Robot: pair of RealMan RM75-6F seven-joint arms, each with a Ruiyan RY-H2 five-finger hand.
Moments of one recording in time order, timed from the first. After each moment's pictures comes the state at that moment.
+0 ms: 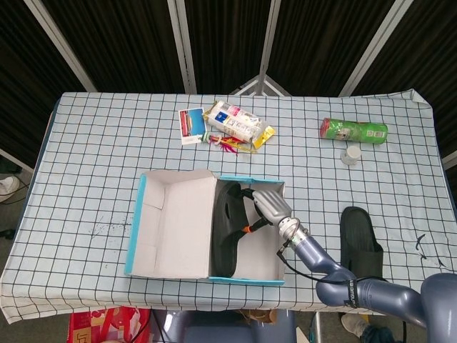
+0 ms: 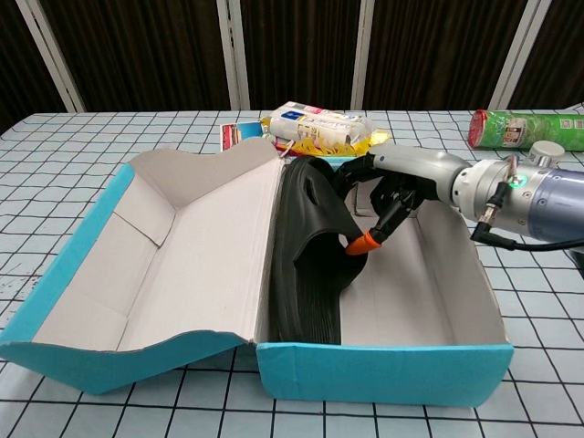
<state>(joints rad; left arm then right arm) -0.03 -1.13 -0.20 -1.45 1.37 1.62 -0.17 0.80 -1.59 0.21 -1.42 -1.14 0.78 0.11</state>
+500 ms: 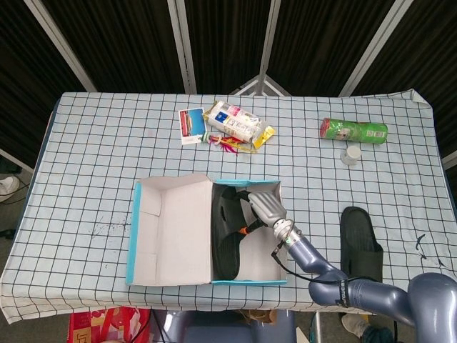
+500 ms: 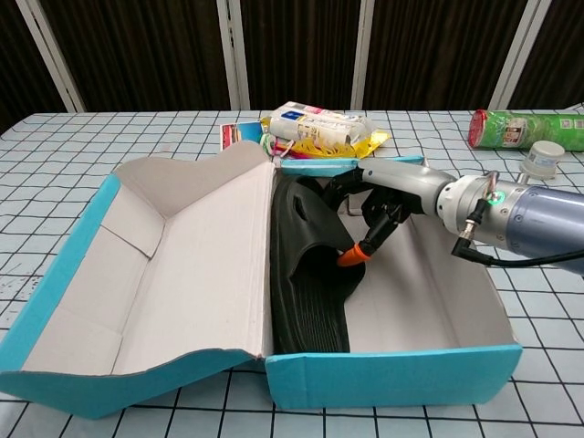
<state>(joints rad) -0.03 -1.13 -0.20 -1.44 1.36 1.62 -0.18 0.81 -1.66 0.21 -1.35 -1.13 0.78 0.09</state>
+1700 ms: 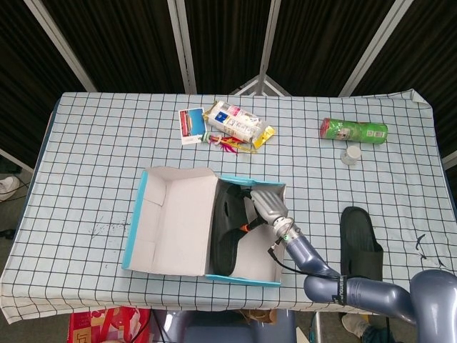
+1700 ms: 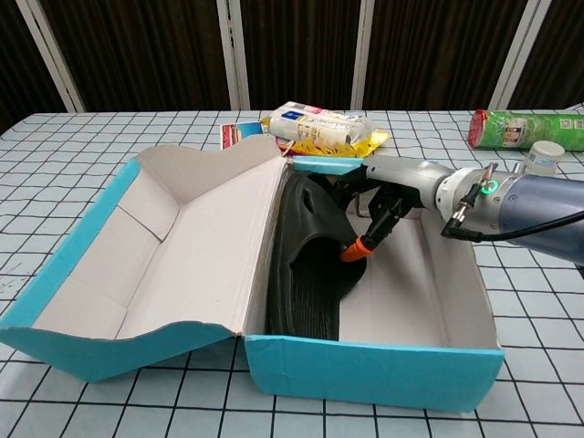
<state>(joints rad) -0.03 -1.13 -0.20 -1.44 1.37 1.62 -0.18 0.84 -1.64 0.24 -1.44 -0.87 0.78 -0.13</state>
